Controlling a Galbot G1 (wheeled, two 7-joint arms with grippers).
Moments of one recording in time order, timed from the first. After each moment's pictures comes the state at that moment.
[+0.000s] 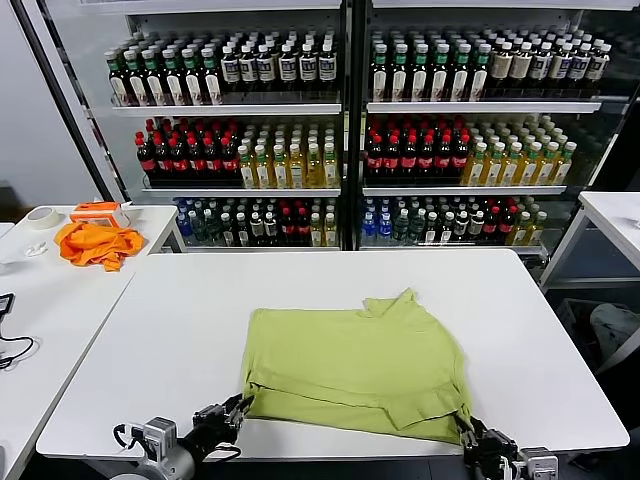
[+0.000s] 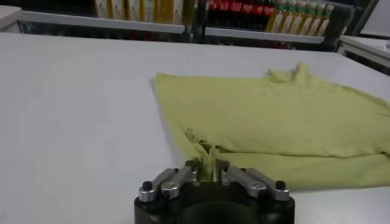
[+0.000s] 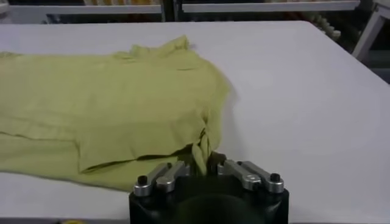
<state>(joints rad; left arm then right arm) 1.53 -0.84 -0.34 -2.15 -0.78 0.43 -0.19 -1.80 1.00 0.61 2.31 0.62 -0.54 0.29</state>
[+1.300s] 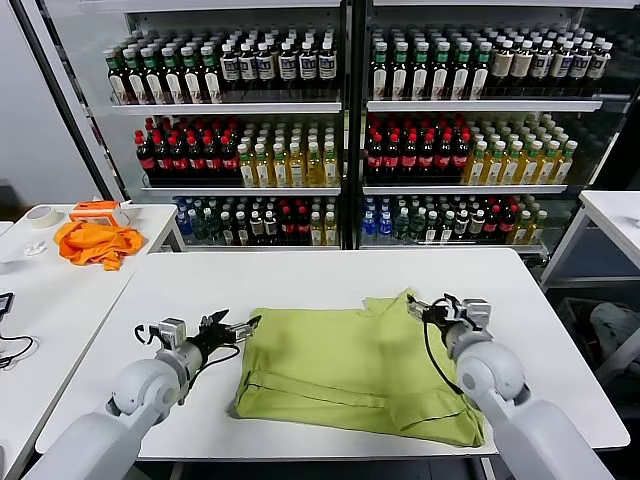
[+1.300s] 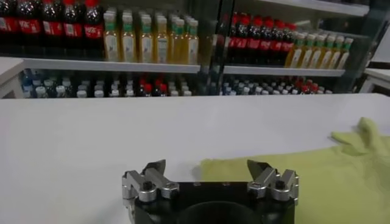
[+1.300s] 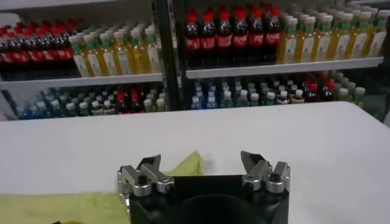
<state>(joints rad) 0.88 -0.88 -0.10 -1.63 -0.85 0.41 -0.04 -0.79 1.05 0.12 1.67 0.81 -0.55 0.45</state>
